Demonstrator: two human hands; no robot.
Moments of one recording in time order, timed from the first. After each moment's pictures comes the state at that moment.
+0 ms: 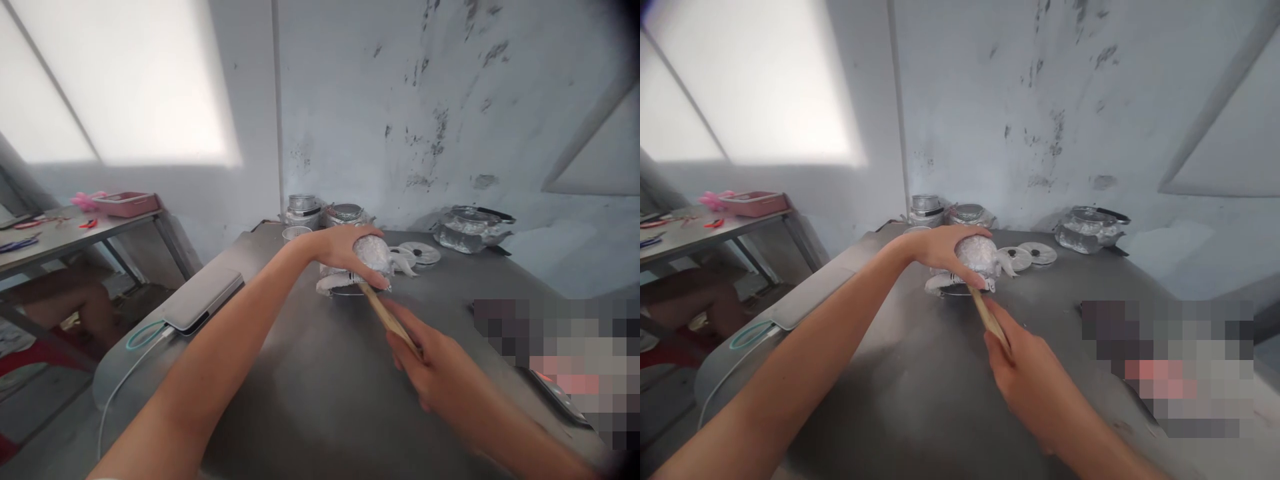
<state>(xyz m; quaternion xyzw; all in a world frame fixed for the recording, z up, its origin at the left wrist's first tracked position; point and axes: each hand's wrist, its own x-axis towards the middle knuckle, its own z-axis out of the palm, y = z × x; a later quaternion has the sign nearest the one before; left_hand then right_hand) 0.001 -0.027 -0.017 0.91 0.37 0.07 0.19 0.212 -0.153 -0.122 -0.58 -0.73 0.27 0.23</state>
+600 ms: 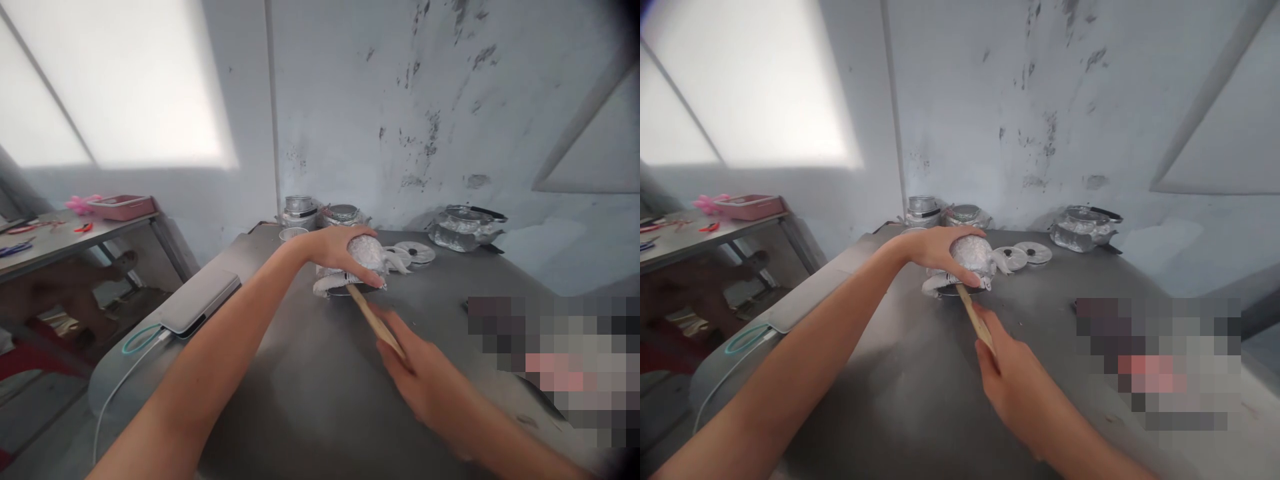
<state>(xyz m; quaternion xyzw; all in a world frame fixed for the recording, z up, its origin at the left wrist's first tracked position) 0.001 -0.030 -0.014 0.90 0.39 0.07 0.19 0.207 -0.158 -0.129 -0.56 -0.75 0.26 0.24</state>
